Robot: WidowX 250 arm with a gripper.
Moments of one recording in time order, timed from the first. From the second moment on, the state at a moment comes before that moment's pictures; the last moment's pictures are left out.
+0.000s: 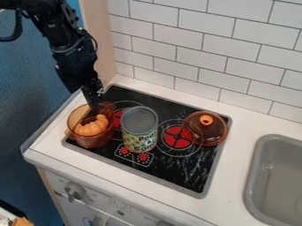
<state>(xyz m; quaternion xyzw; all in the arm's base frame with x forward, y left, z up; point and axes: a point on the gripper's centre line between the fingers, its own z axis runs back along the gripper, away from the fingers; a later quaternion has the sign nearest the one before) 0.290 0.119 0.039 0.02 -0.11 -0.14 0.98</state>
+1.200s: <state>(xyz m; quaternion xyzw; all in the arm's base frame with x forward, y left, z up) 0.293 0.126 -0.015 0.01 -0.04 -0.12 0.99</state>
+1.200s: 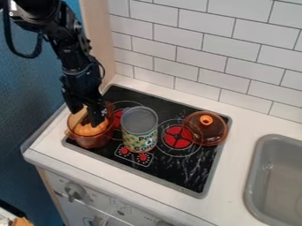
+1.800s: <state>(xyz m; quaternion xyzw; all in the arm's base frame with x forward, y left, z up) 0.301 0.130 -0.039 0.02 -0.02 -0.11 0.99</state>
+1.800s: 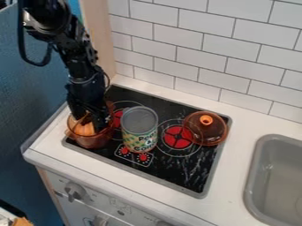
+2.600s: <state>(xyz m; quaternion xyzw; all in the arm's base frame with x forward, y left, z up) 0.310 0.124 -0.051 0.02 -0.03 -0.11 0.99</state>
